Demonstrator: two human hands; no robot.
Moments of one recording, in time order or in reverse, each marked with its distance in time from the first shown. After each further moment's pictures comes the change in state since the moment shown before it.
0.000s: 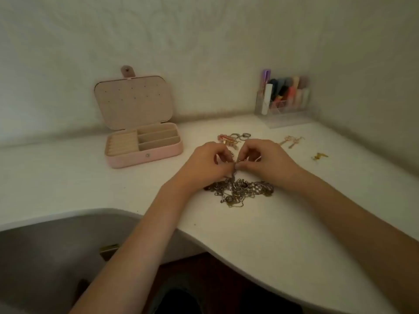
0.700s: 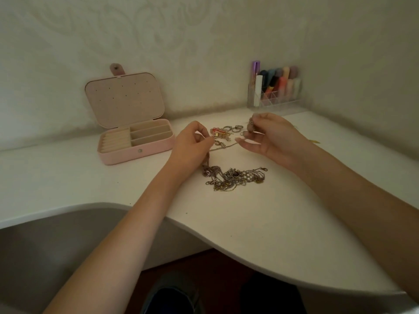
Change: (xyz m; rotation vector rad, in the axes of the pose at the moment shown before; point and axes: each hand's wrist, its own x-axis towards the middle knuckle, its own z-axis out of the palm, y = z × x) left_hand -0.002 0.007 -0.002 -0.371 0.248 -0.182; right_hand 0.003 -0.007 -0.021 1.245 0.183 0.407
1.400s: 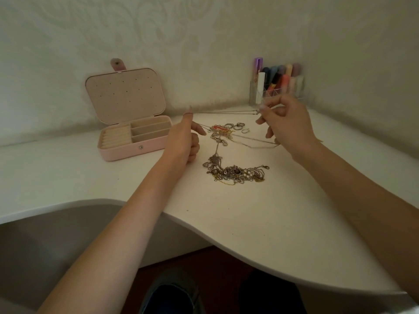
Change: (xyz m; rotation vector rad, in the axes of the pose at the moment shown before) left_hand 0.011 0.005 -0.007 -0.356 0.068 -0.274; right_hand 0.003 -0.006 -0.010 -0.771 0.270 -0.486
